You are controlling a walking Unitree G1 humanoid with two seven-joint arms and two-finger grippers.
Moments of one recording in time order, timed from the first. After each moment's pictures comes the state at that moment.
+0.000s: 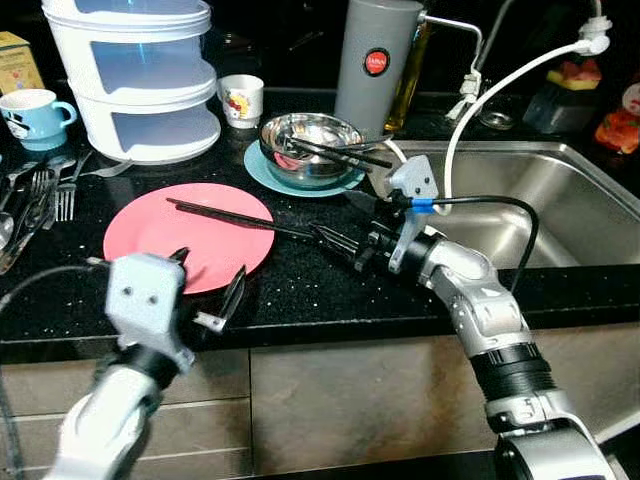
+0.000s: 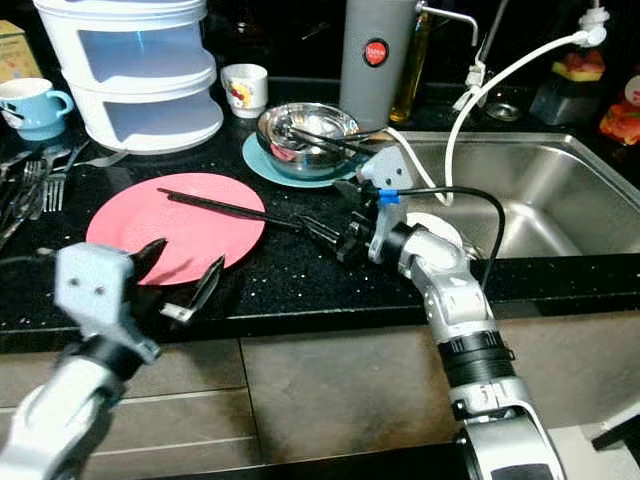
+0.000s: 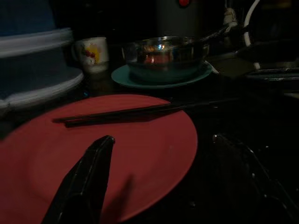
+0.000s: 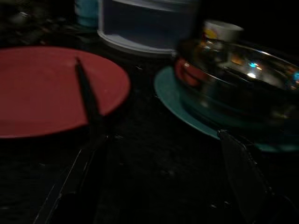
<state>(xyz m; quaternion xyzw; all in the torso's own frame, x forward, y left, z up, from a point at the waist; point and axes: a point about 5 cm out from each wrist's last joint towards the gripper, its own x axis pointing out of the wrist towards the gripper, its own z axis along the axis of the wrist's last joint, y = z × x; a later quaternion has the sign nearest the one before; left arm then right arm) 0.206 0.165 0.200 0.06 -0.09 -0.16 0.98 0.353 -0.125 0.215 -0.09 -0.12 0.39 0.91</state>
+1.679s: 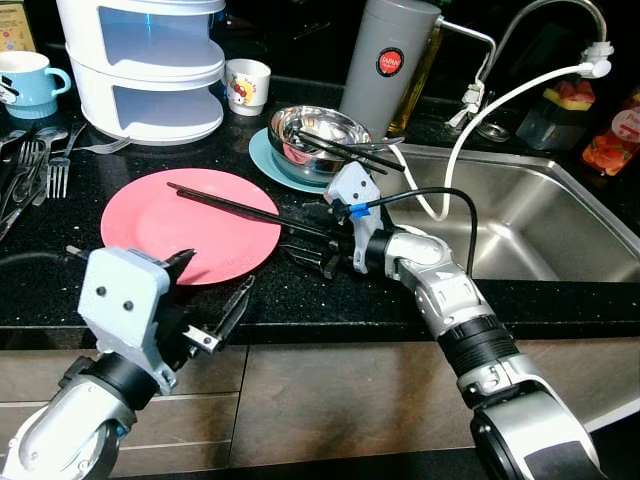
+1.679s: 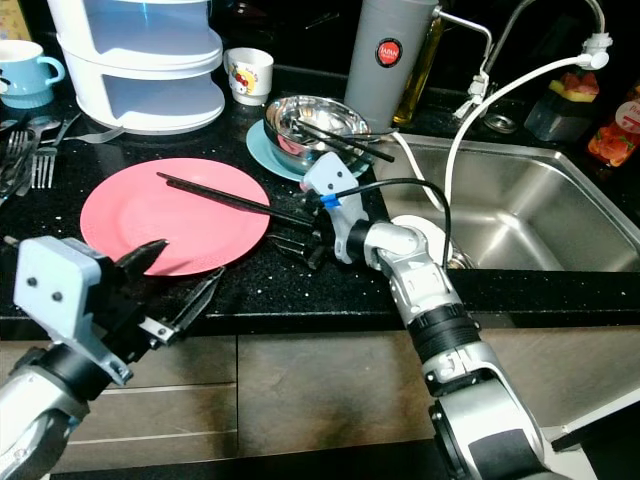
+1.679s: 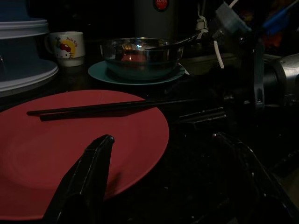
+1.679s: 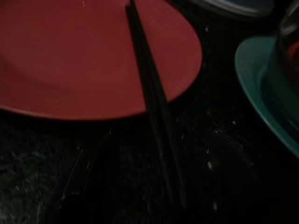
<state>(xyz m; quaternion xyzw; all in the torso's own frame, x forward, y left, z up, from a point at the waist) 0.184 0.155 0.221 0.06 -0.07 -0.21 0.97 0.363 -0.076 0.204 -0.18 -0.06 0.48 0.86</state>
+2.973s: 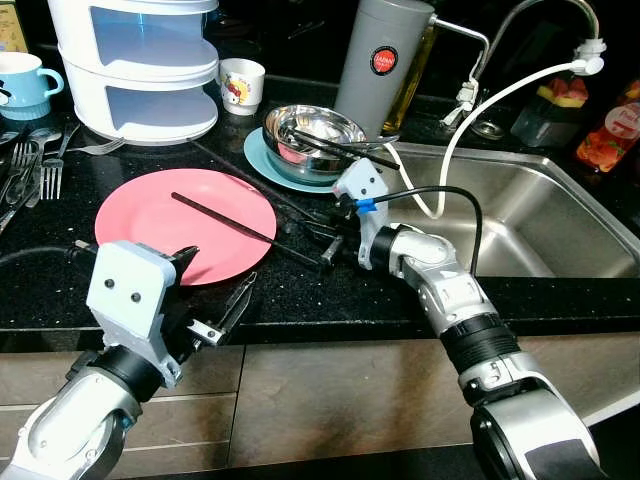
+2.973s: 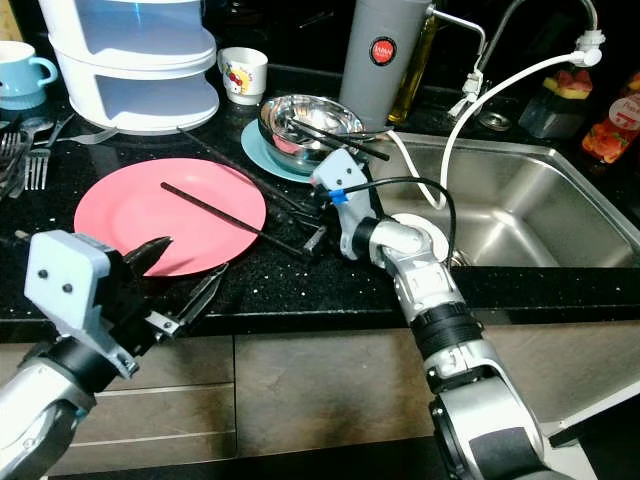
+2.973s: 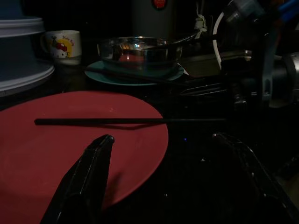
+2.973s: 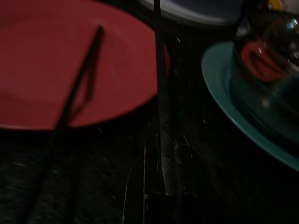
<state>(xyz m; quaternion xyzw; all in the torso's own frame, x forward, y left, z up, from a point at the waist) 0.191 0.154 0.221 0.06 -0.07 -0.21 0.97 0.367 -0.087 0.212 -0.12 -0.09 0.46 0.88</state>
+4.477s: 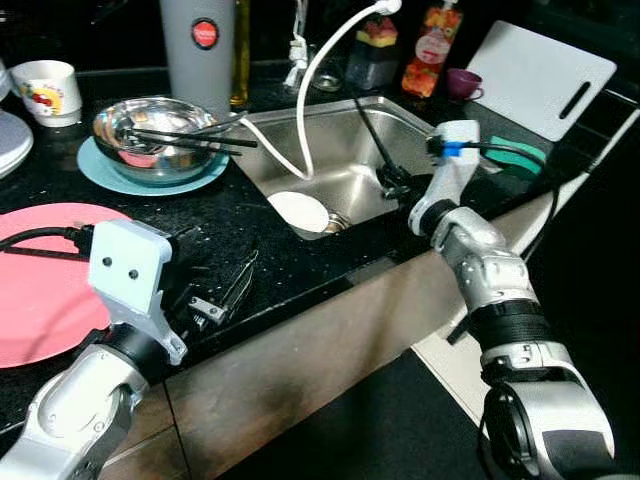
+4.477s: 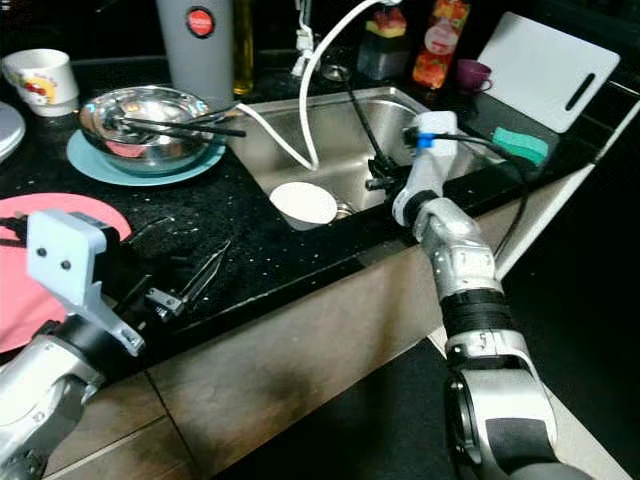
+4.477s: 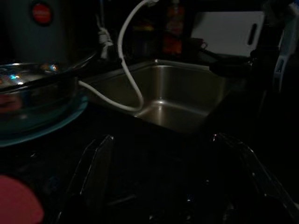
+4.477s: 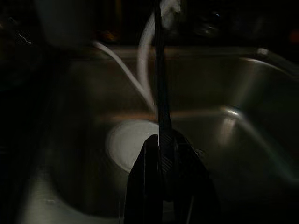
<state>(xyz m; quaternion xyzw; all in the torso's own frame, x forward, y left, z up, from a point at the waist) 0.204 0.153 0.227 0.04 -0.09 -0.21 0.97 0.394 -0.156 0.232 -0.01 -0.07 0.17 0.98</state>
